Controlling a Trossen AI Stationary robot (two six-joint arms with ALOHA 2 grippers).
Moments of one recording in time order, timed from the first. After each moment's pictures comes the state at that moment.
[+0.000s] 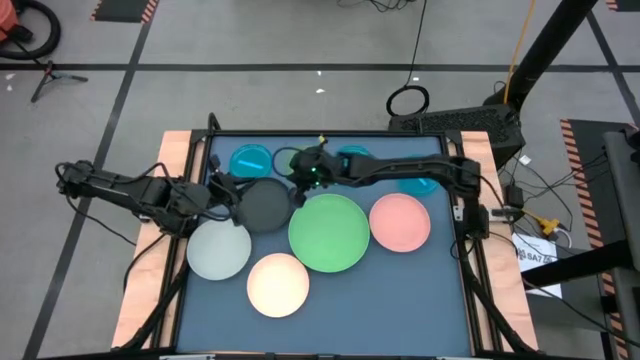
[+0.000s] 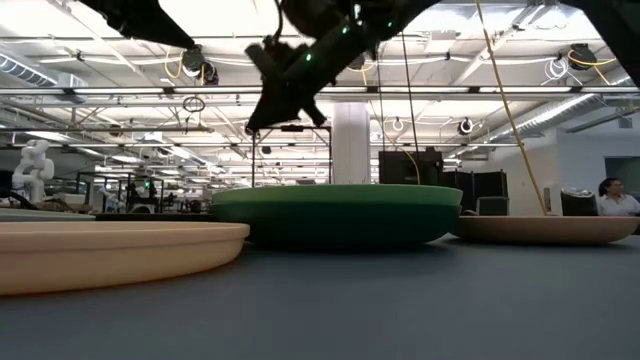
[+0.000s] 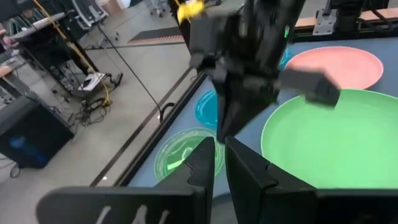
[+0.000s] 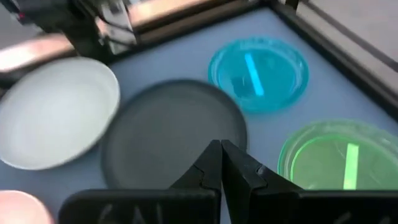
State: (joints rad) left arm -0.23 0.77 0.75 -0.44 -0.73 -0.03; right arm -0.18 2.01 1.59 -0.21 0.08 0.24
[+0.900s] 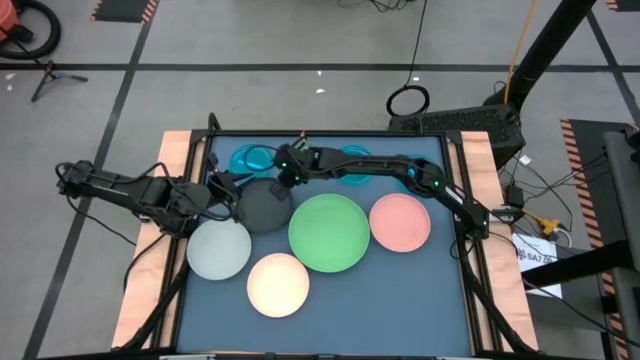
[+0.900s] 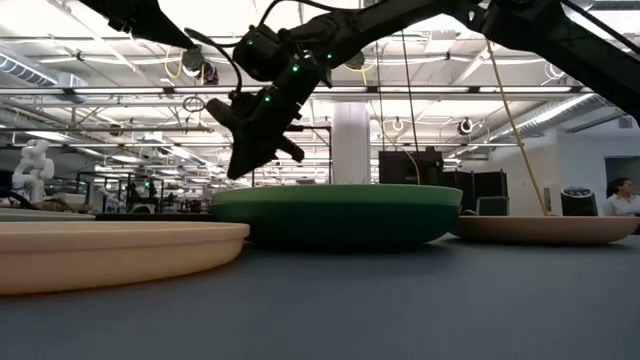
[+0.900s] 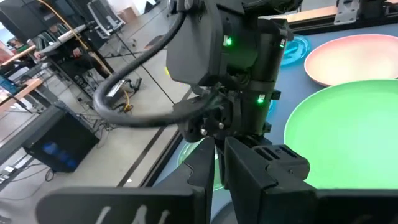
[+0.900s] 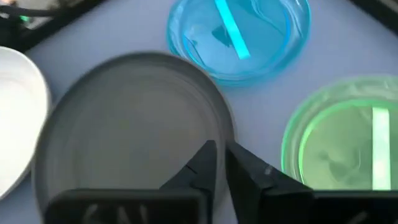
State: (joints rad) left arm -0.23 0.77 0.75 -0.44 -0.80 0.05; right arm -0.22 2.36 2.07 -0.59 0.08 0.41
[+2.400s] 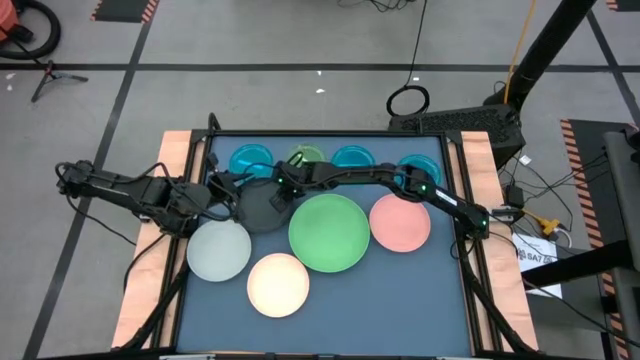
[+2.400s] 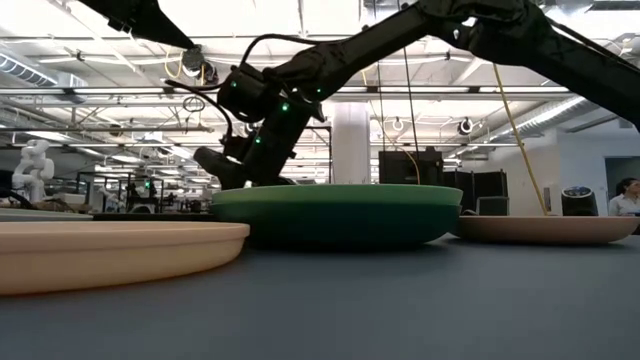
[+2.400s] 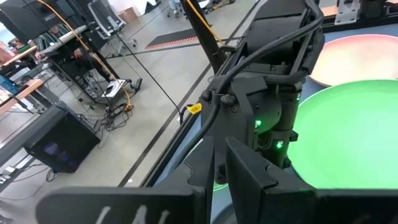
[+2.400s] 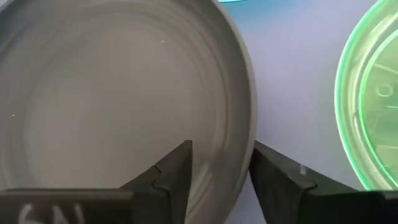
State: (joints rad) left arm -0.23 0.77 0.75 -0.44 -0.80 0.05; right arm -0.19 2.48 2.07 -0.57 0.08 0.51
